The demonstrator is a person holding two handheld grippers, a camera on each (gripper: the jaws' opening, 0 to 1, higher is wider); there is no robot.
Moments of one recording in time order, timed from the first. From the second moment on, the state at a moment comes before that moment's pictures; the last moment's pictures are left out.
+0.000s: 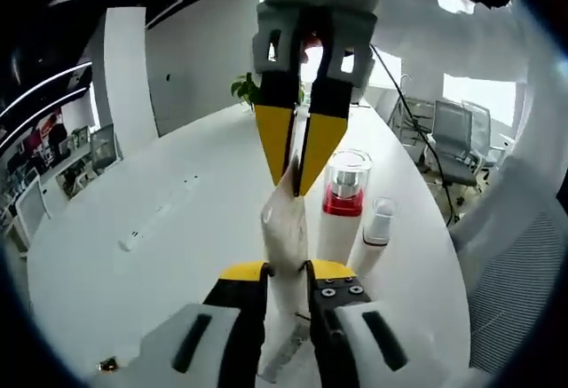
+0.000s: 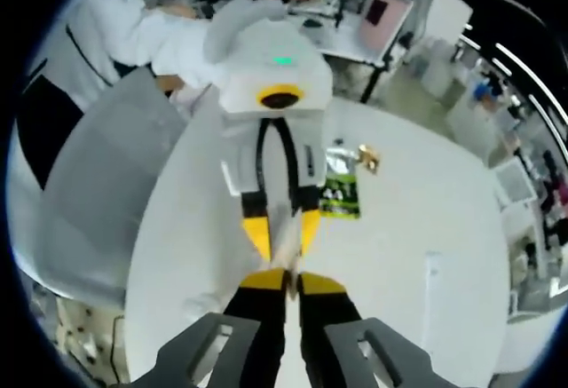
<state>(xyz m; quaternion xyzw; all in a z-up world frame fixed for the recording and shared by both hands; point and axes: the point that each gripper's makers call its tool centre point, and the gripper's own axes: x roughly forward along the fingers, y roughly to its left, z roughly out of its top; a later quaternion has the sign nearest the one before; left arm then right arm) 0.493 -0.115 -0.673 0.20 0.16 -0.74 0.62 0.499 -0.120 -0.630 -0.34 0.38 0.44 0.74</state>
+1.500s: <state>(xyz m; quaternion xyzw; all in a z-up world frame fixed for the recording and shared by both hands) 0.436 -0.111 -0.662 0.19 0.17 -0.77 0.58 0.466 -0.113 -0.620 -0.31 0.43 0.43 0.73</state>
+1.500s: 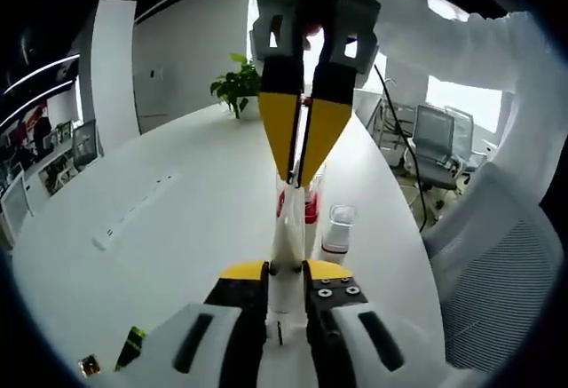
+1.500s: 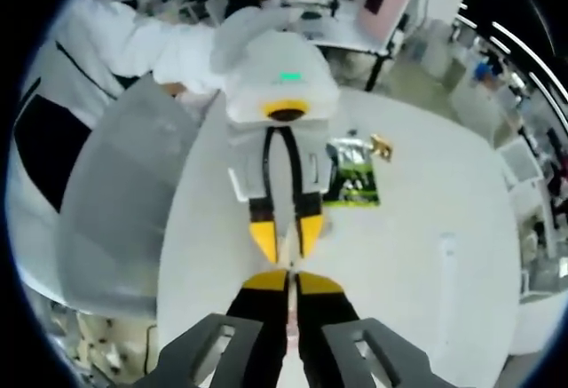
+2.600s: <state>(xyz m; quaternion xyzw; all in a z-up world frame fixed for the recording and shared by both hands) 0.457 -0.087 -0.645 0.18 0.16 -0.74 0.62 0.468 -0.103 -0.596 -0.30 0.35 0.41 0.78</state>
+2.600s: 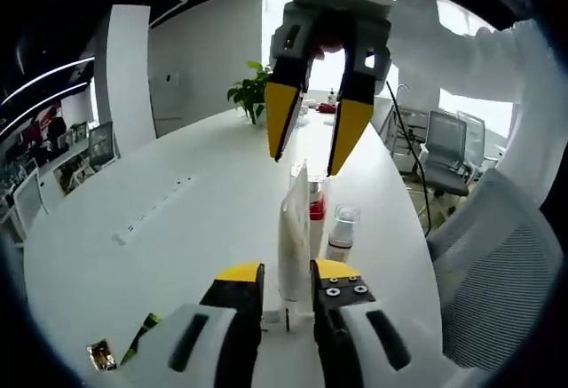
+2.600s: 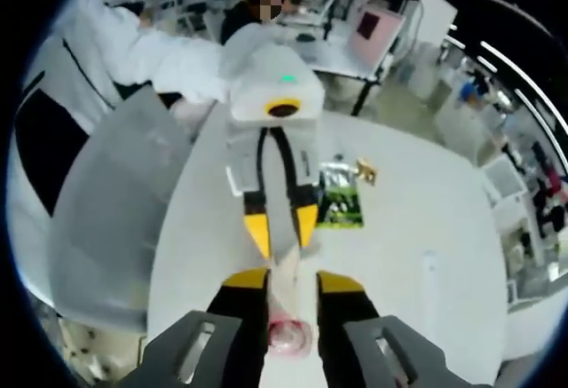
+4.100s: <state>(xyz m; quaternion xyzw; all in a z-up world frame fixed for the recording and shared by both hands) 0.466 0.019 -0.624 0.15 0.17 -0.65 0.73 0.395 -0.105 -0.591 -0.18 0.26 0.29 0.90</state>
